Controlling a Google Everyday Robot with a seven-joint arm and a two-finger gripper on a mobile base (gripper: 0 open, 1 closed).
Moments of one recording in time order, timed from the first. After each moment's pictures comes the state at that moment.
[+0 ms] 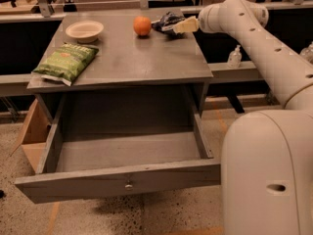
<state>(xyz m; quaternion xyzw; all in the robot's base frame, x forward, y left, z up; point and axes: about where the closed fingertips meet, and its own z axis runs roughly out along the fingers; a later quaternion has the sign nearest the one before) 0.924 -0.161 0.927 -0.22 0.78 0.03 0.58</state>
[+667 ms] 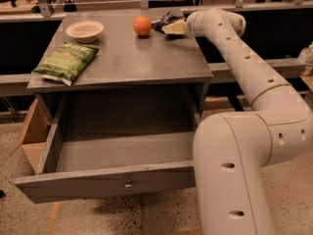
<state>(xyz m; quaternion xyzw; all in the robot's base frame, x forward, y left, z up) 0.979 -0.133 0.894 -0.19 0.78 0.04 0.59</state>
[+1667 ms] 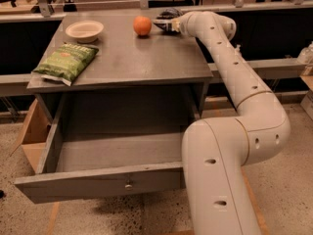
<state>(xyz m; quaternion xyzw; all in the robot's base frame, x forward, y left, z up) 1.002 -0.108 0.887 -0.20 0.77 0.07 0.61</state>
